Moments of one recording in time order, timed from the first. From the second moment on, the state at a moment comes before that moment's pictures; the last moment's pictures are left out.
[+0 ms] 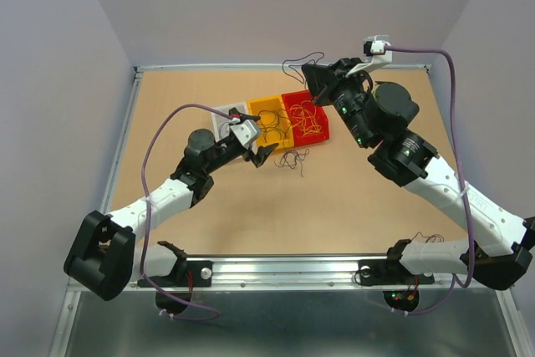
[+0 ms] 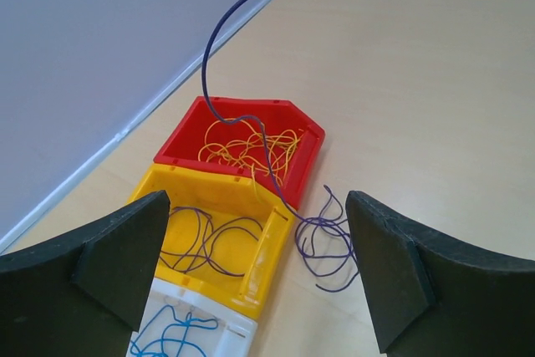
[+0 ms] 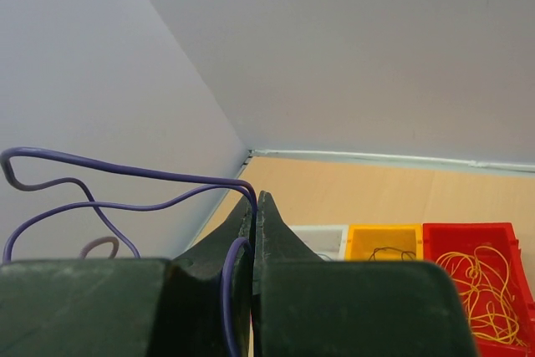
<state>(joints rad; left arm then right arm) -0.54 1.20 0.60 0.64 0.45 0.24 0.86 1.21 1.44 0.01 0.39 0.34</state>
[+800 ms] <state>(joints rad) -0.53 1.40 0.69 0.70 0.37 0.12 0.86 1.26 1.44 0.03 0.27 0.35</state>
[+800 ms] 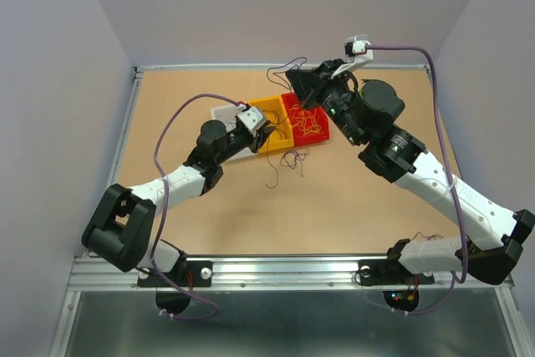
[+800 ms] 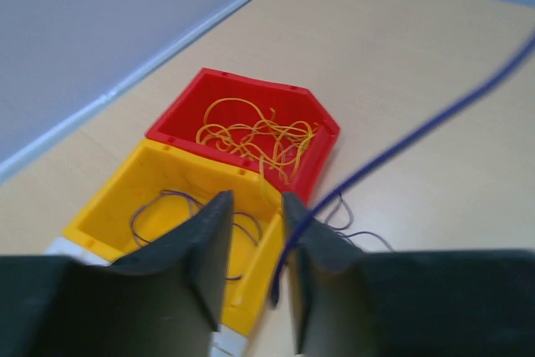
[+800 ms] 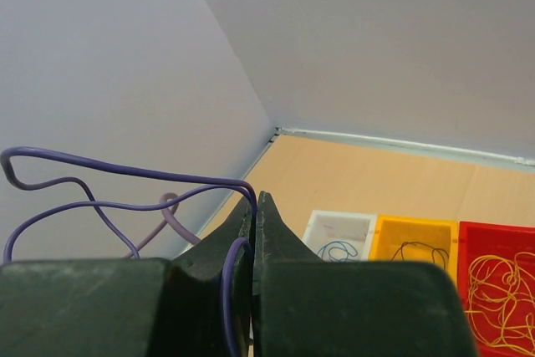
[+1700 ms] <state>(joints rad) -0.45 1.69 1.09 0.60 0.39 0.03 0.78 1.43 1.31 0.03 0.37 0.33</state>
